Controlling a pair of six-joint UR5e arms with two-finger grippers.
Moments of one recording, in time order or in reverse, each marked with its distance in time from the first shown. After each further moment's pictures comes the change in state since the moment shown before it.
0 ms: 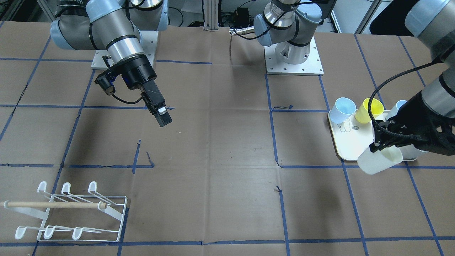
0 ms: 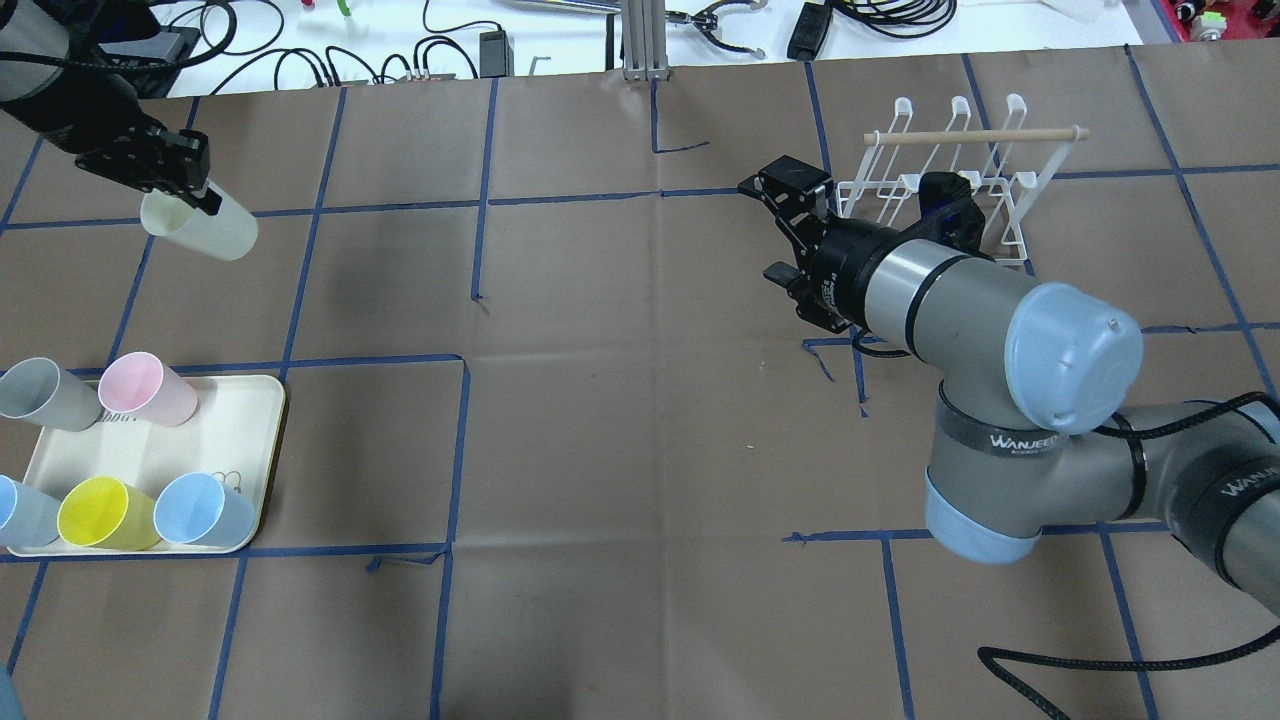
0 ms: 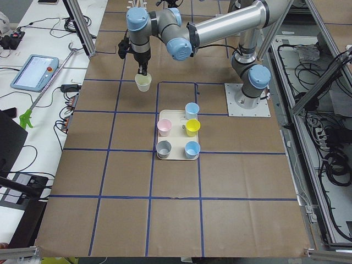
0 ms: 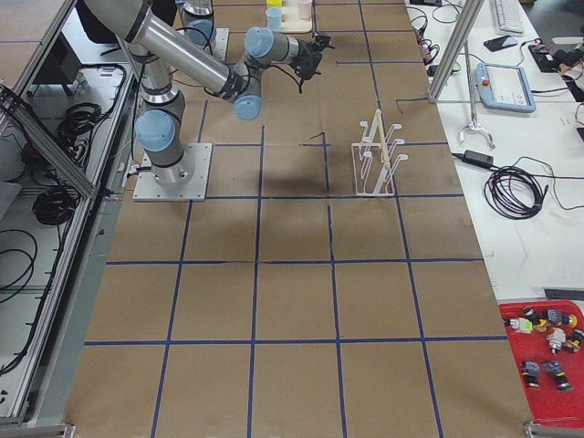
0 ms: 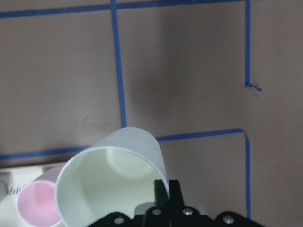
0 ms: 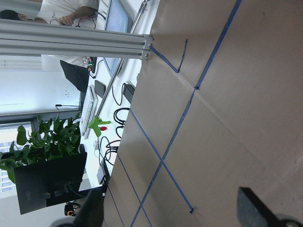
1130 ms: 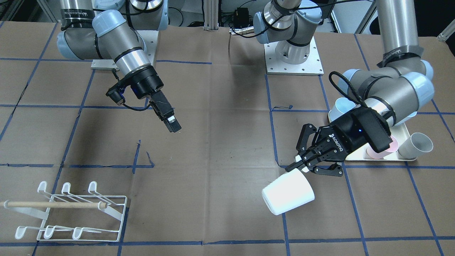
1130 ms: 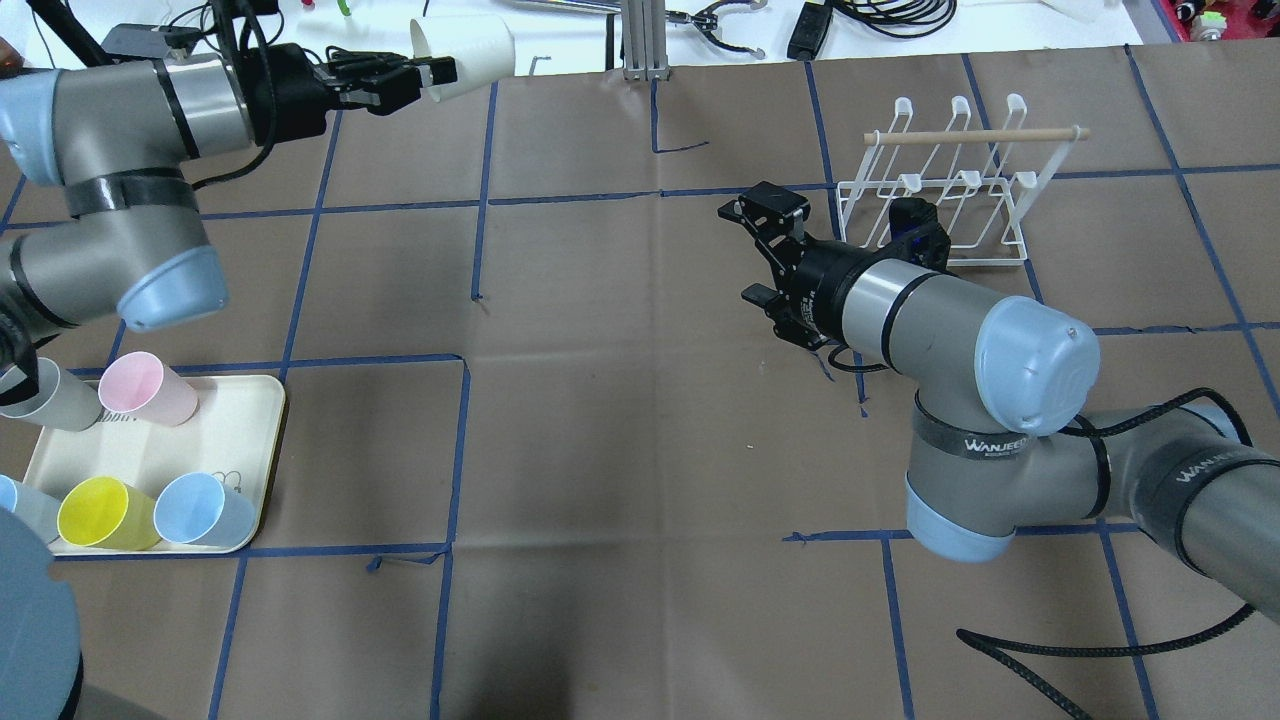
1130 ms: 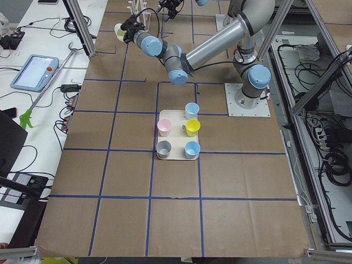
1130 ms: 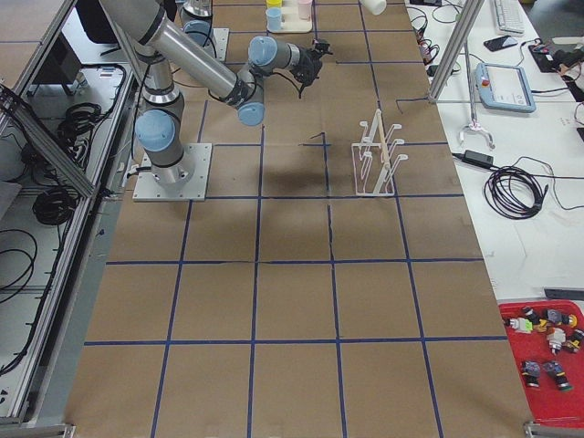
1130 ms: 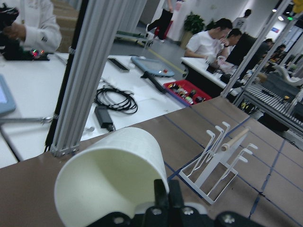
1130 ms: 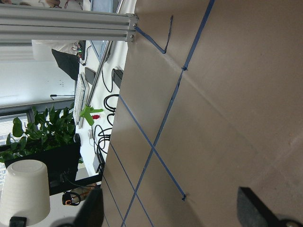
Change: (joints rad) left arm -0.088 -0.151 -0.367 1.164 -1.015 0.035; right arm 0.017 0.092 -0.003 -0.043 0.044 0.016
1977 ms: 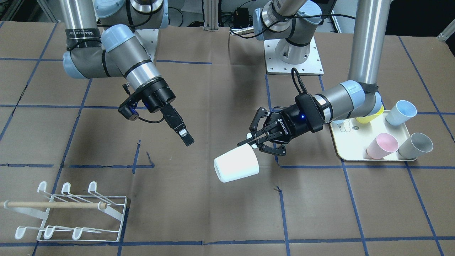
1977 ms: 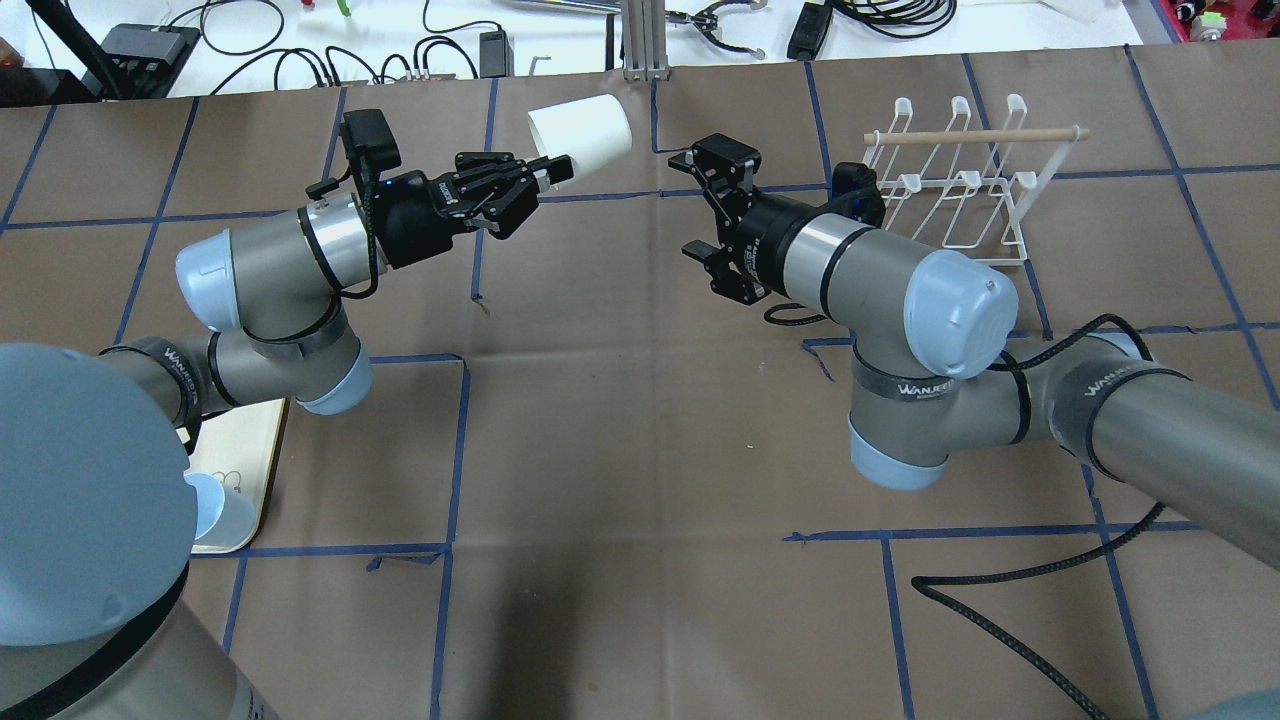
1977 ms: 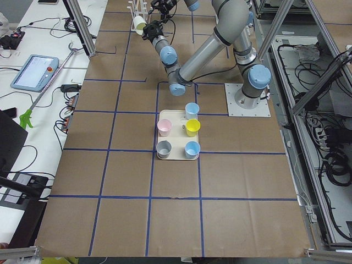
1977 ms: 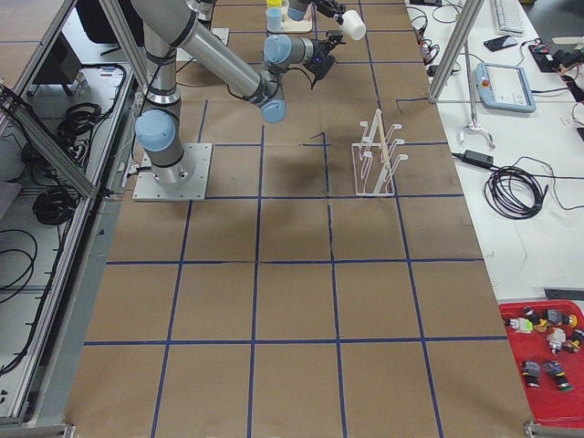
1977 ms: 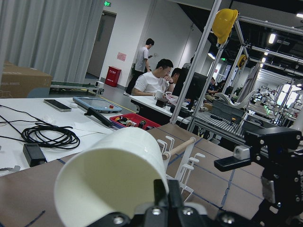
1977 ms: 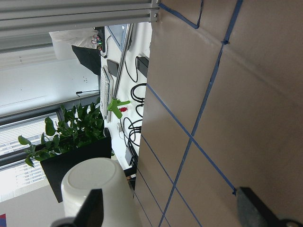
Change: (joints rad) left arm -0.119 -0.169 -0.138 0.886 -0.045 -0.582; right arm 0.083 0.171 -0.178 -0.125 0.000 0.210
